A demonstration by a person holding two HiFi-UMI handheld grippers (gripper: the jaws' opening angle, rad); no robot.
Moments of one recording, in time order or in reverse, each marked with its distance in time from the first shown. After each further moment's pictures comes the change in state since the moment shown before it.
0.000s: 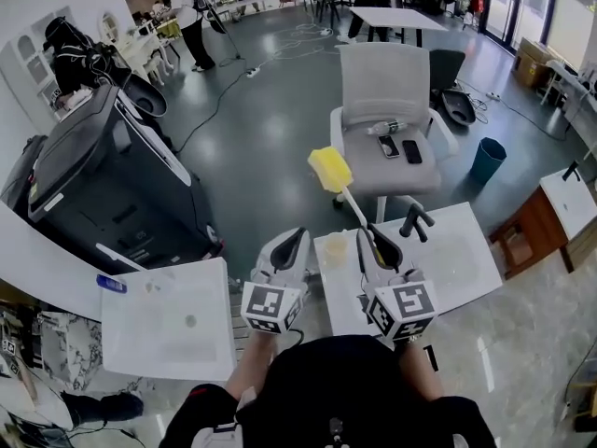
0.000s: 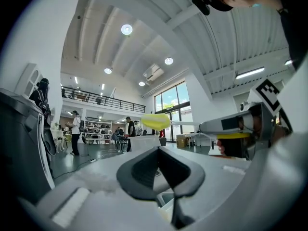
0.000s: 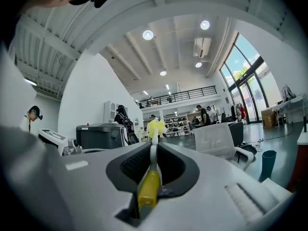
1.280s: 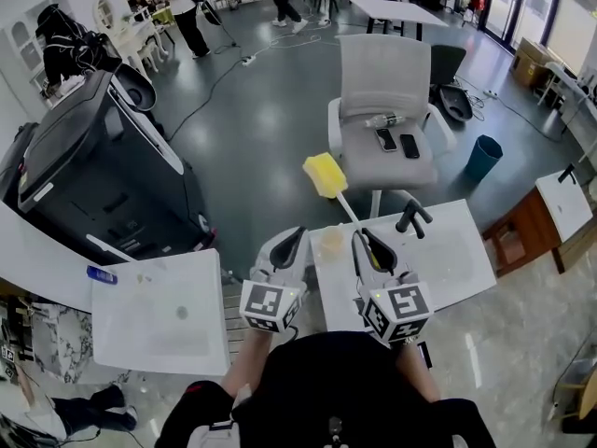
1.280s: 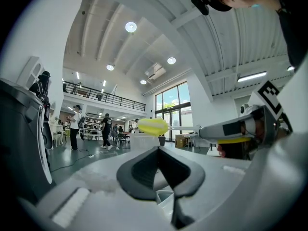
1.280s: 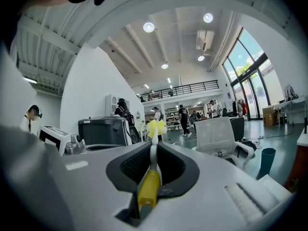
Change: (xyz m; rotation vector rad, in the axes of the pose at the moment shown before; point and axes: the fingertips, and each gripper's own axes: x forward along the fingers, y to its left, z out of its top) left arm -0.001 0.004 -0.018 -0.041 0.015 -0.017; right arm 0.006 0.009 -0.027 -0.002 0.082 0.004
